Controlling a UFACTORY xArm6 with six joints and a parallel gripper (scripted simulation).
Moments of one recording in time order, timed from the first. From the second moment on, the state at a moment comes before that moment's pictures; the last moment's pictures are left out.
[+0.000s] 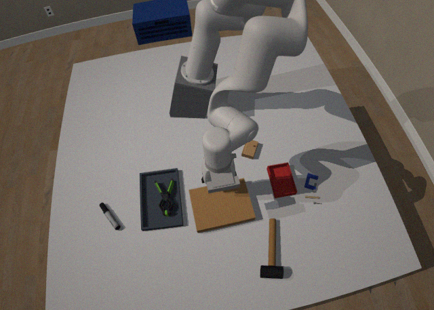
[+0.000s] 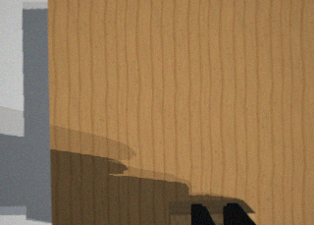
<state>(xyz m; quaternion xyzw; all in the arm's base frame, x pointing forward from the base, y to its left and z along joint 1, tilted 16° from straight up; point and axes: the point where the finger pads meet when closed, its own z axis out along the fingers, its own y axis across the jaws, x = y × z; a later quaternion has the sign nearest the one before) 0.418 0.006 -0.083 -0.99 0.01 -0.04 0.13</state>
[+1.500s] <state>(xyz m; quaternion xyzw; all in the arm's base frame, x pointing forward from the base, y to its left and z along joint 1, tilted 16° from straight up) 0.418 0.006 -0.084 -0.99 0.01 -0.04 0.13</state>
